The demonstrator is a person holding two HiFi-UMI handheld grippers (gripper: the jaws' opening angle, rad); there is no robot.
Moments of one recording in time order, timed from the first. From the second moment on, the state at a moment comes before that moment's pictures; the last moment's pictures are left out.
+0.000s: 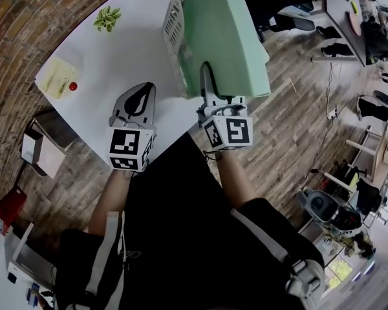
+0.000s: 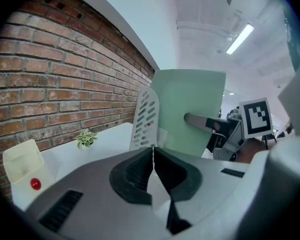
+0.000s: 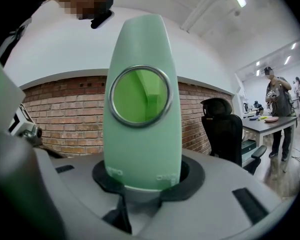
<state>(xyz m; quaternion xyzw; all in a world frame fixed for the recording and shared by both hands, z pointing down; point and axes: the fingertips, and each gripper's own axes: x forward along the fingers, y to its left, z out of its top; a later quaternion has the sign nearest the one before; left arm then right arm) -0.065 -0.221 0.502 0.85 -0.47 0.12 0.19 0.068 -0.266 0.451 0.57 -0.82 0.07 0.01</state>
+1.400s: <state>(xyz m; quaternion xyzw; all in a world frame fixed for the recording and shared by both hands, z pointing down) -0.062 -0.229 0.515 0.85 -0.47 0.13 0.19 0.065 -0.269 0.497 0.56 -0.82 0.09 0.08</state>
